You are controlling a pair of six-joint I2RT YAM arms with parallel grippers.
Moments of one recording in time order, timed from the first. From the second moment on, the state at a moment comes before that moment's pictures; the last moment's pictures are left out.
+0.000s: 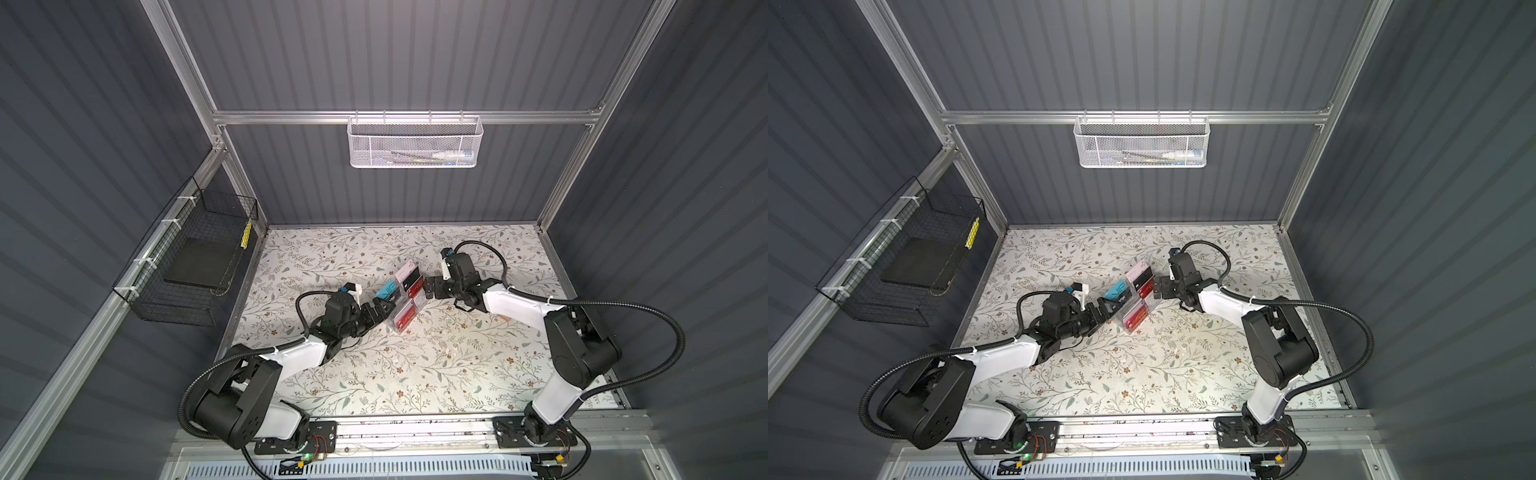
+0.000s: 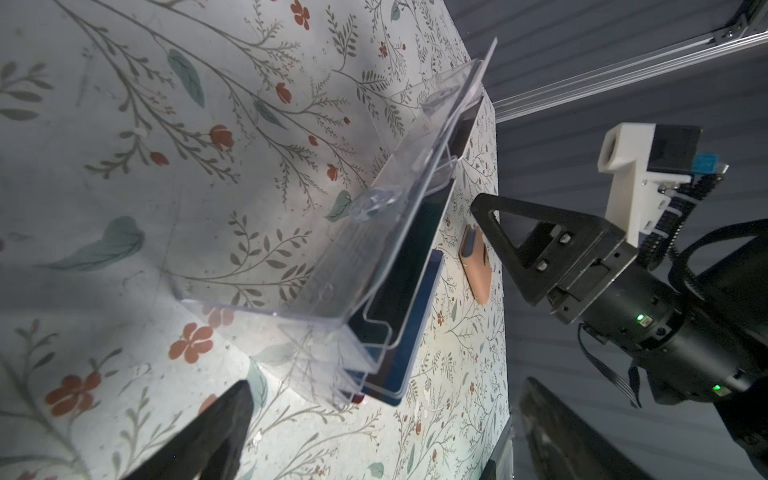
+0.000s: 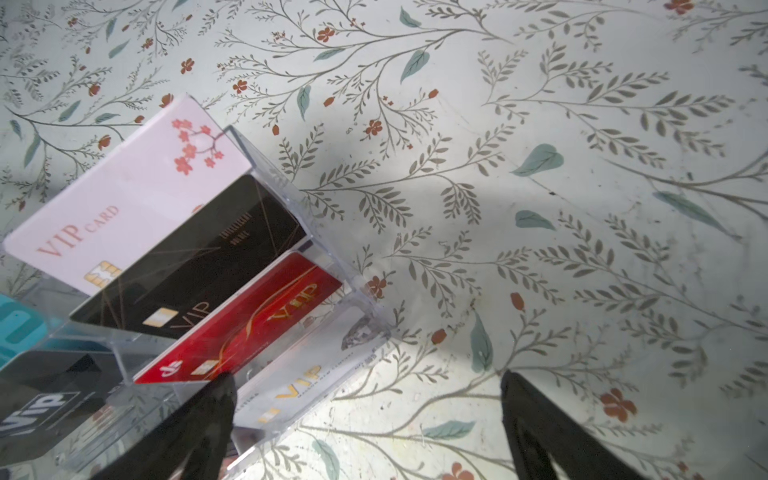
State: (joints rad) left arm -0.50 1.41 0.49 0.41 0.38 -1.00; right arm 0.50 1.73 1.04 -0.08 0.01 0.30
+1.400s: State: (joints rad) left arm -0.47 1.65 0.77 0.36 0.31 -0.93; right arm 0.46 1.65 0.90 0.09 -0.17 0.37
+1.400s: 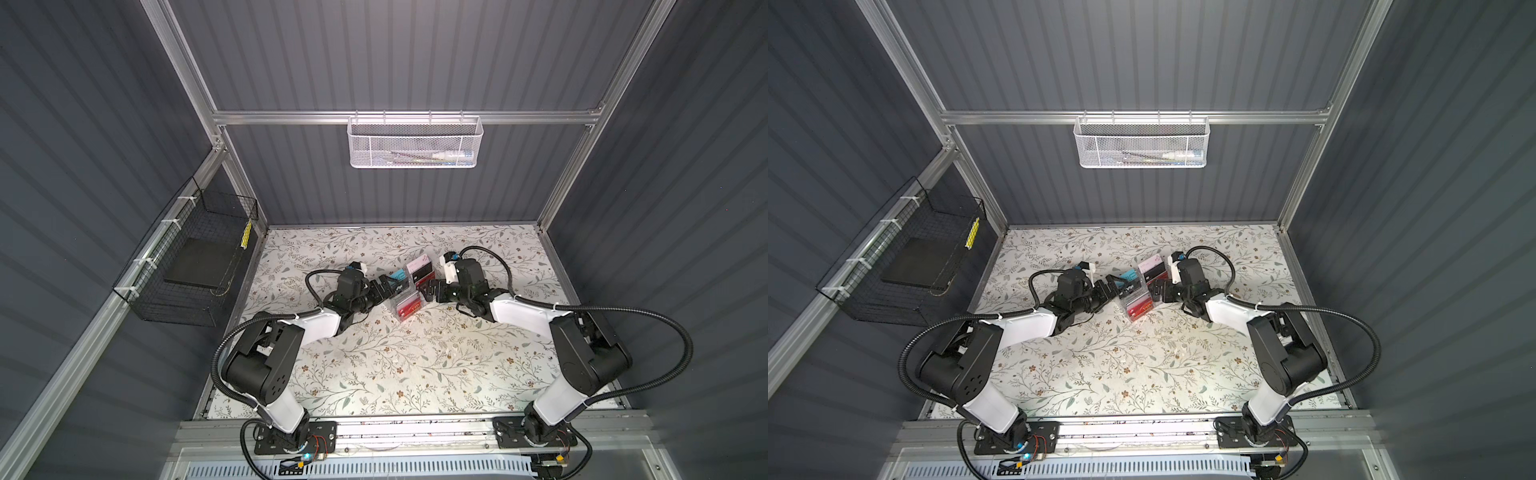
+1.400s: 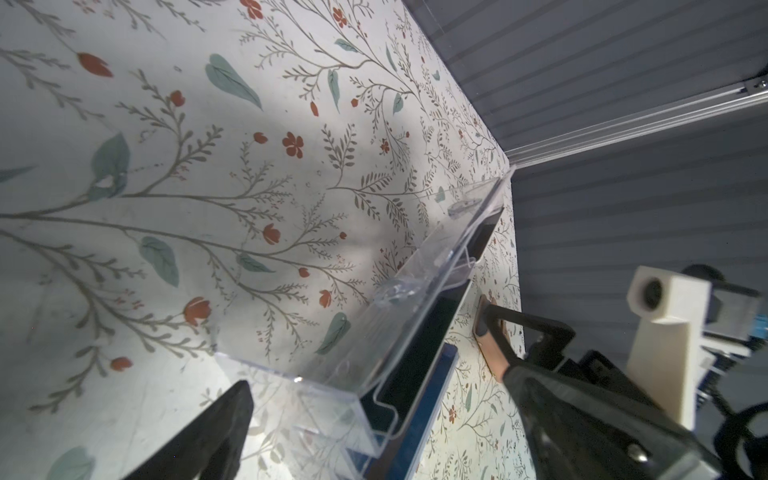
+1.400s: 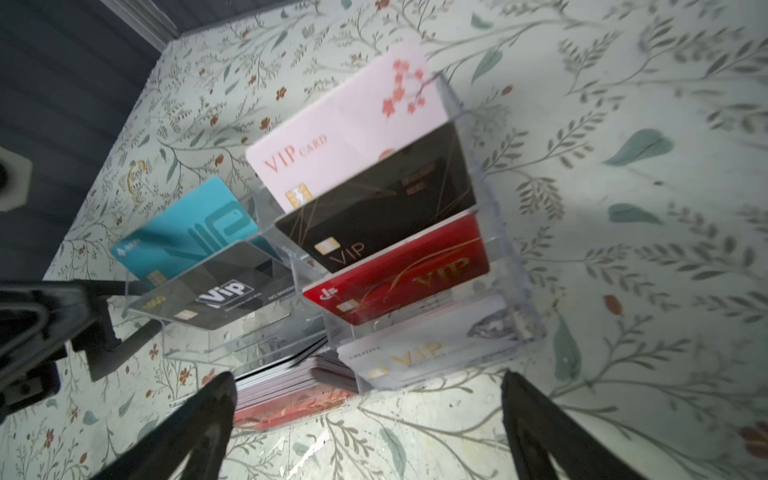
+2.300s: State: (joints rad) left arm -0.46 1.65 0.77 0.40 0.33 -0.95; right arm 0.39 1.89 0.98 0.19 -0.26 0.43
